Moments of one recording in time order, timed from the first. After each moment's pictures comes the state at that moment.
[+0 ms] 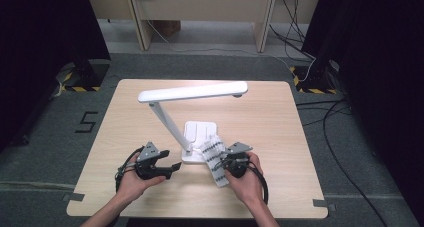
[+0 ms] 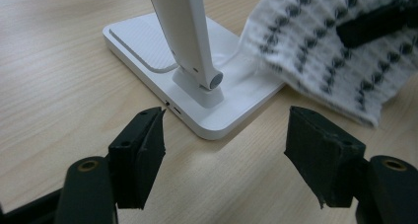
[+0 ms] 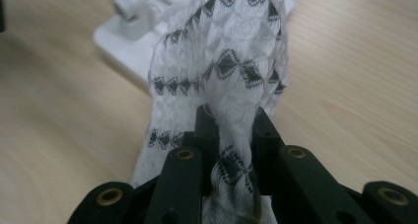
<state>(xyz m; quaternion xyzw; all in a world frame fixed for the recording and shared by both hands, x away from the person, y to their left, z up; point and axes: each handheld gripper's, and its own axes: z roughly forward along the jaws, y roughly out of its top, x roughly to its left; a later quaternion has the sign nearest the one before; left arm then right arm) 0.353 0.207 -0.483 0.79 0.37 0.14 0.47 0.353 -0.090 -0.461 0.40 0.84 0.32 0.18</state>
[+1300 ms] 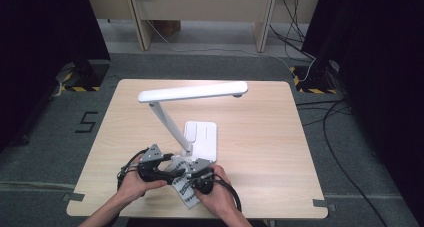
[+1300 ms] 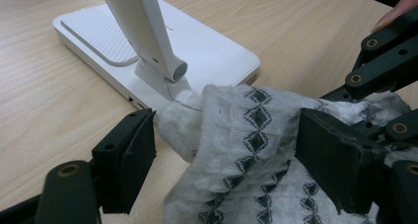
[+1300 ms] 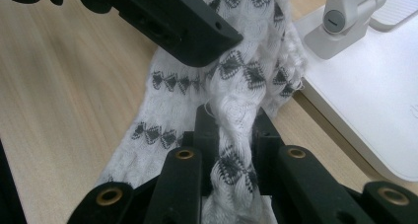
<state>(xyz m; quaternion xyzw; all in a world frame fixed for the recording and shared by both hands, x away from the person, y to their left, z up) 0.353 0.201 -0.490 0.81 0.33 0.09 0.48 0.327 -0.010 -0.483 0.27 0.90 0.33 0.12</state>
